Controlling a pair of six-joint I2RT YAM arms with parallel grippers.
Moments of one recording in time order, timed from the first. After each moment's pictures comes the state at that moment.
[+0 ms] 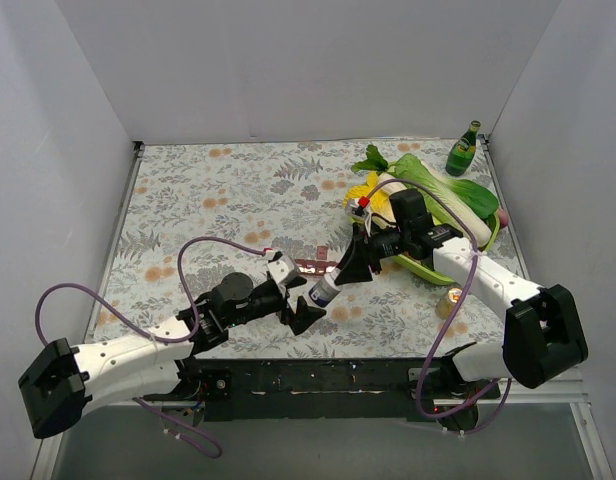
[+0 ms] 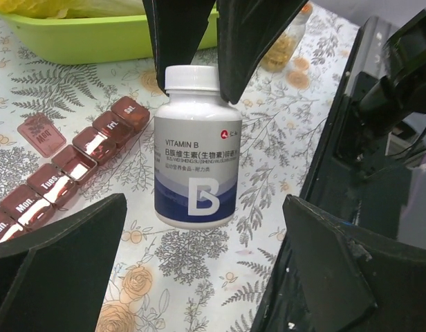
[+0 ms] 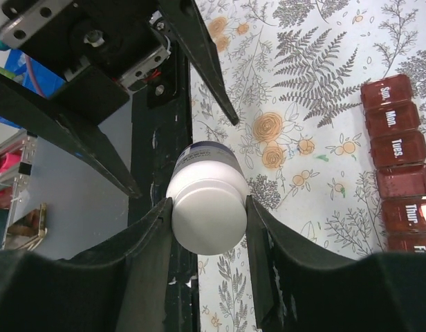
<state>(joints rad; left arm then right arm) -0.97 0.88 0.37 0.32 0.16 -0.20 0.48 1.35 0.90 -0.31 -1.14 -0.13</state>
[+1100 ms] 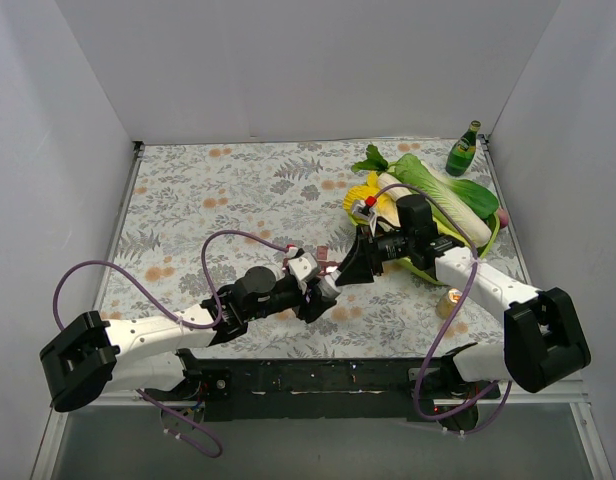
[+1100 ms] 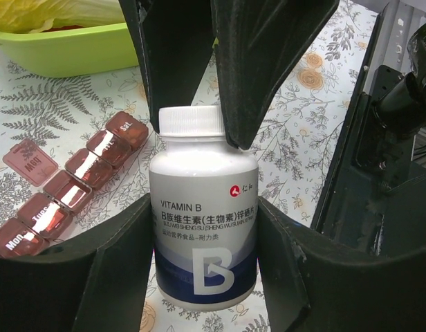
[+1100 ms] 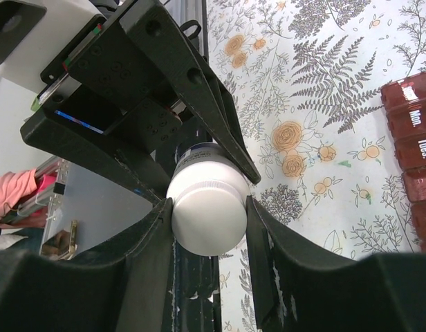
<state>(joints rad) -1.02 1.12 0.46 0.44 0.12 -0.12 0.46 1.33 0.78 -0.04 -1.22 0.12</state>
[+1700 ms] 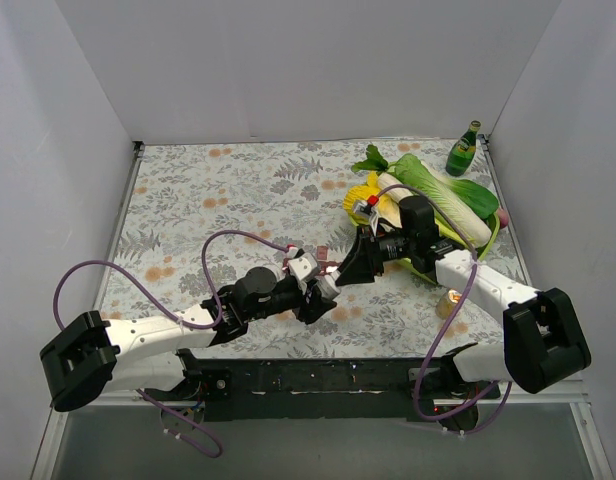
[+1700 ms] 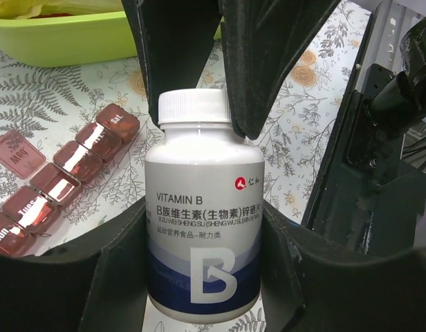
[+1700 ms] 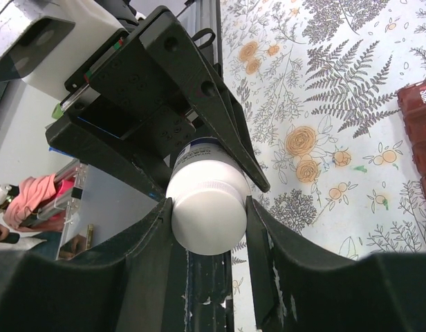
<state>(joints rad) -1.02 1.12 0.46 0.43 0.12 -0.16 0.46 1.32 0.74 0.07 -1.26 0.23</state>
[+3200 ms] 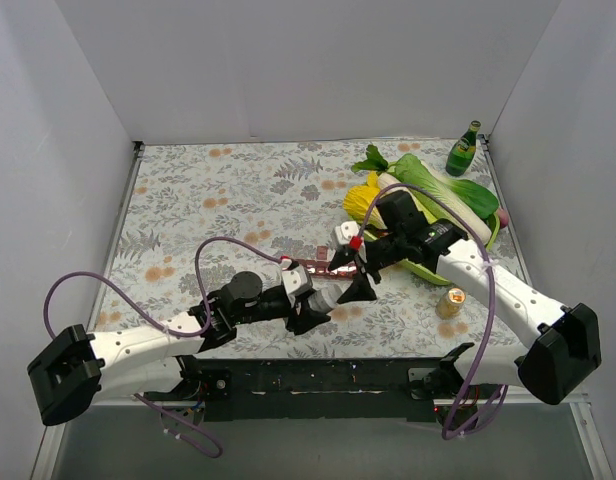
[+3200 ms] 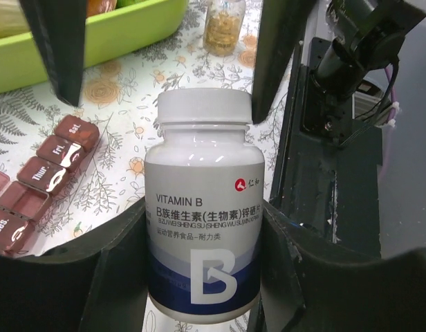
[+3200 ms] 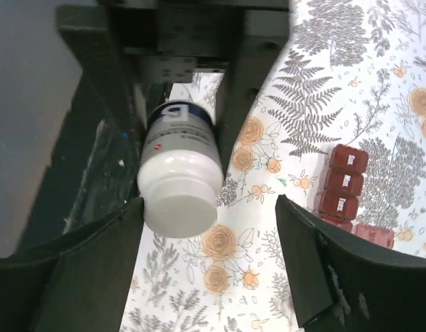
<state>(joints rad) -1.00 1.03 0.39 0.44 0.35 -0.08 0.68 1.26 1.06 -0.73 -0.96 -0.90</state>
